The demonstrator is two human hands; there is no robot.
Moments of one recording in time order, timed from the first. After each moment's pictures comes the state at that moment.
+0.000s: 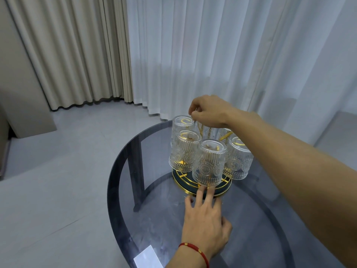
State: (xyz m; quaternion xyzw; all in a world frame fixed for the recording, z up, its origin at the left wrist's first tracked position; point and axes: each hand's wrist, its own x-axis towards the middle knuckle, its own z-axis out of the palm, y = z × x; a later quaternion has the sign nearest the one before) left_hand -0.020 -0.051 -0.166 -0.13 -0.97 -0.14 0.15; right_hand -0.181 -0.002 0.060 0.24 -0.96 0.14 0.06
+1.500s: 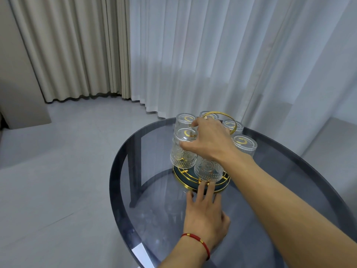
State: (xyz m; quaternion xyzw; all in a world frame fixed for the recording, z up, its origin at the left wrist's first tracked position) left_hand -0.018 -0.052 -0.158 -0.14 -0.98 -0.14 0.08; right_hand -0.100 -0.028 0.009 0.12 -0.98 0.13 0.11
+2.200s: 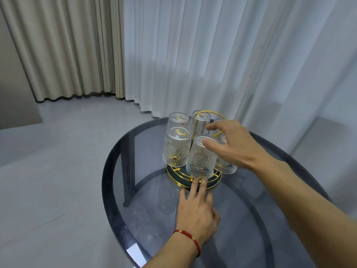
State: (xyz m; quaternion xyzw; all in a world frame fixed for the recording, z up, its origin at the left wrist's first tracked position) left_hand -0.016 -0.051 -0.164 -0.15 -0.97 -0.14 0.14; right_hand -0.083 0.056 0.014 0.20 -0.95 0.17 0.15
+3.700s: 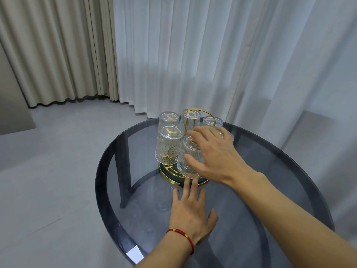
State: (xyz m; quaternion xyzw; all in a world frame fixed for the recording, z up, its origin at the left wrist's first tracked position) left_hand -0.004 -0.046 -0.163 -0.13 -0.98 -0.11 0.09; right_hand -0.052 0.046 -0.017 0.26 -0.94 0.04 0.22
